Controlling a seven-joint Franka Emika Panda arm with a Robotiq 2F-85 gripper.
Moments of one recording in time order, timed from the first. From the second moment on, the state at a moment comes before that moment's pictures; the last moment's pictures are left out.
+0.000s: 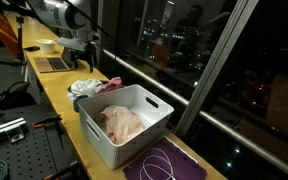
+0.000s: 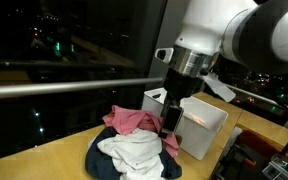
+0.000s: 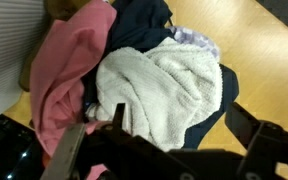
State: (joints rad) arm 0.31 0.31 0.25 -2.06 -0.21 2.40 -0.01
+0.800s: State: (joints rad) arm 0.40 0.63 0.20 -1.84 -0.26 2.52 -0.02
